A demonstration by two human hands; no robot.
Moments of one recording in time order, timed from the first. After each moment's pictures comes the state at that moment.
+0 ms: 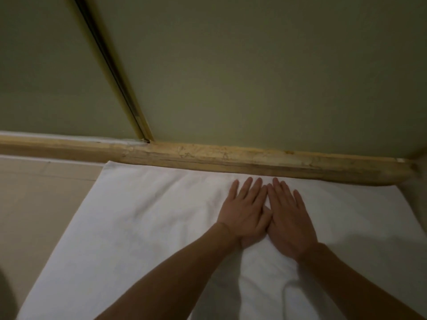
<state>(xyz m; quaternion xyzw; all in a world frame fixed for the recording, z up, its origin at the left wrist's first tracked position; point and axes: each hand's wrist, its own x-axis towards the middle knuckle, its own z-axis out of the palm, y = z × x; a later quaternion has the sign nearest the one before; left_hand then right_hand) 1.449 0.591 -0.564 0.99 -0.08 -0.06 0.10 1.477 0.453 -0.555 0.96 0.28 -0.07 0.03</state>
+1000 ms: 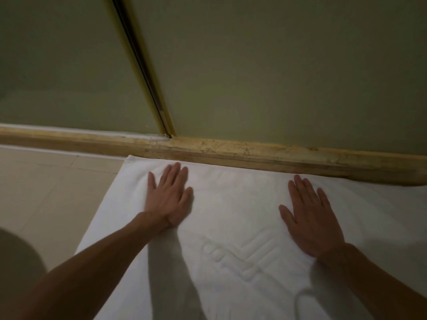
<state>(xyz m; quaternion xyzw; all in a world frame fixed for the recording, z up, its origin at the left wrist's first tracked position) 1.381 0.776 -0.569 0.99 0.15 -0.04 0.06 1.480 0.453 -0.563 0.96 0.26 -0.05 -0.01</state>
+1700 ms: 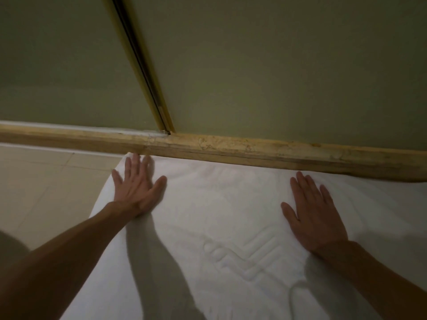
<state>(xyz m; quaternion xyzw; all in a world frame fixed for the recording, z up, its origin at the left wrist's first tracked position) 1.366 0.847 -0.571 0.96 0.26 -0.02 0.07 1.481 0.456 -0.561 0.97 0.25 -0.06 -0.01</state>
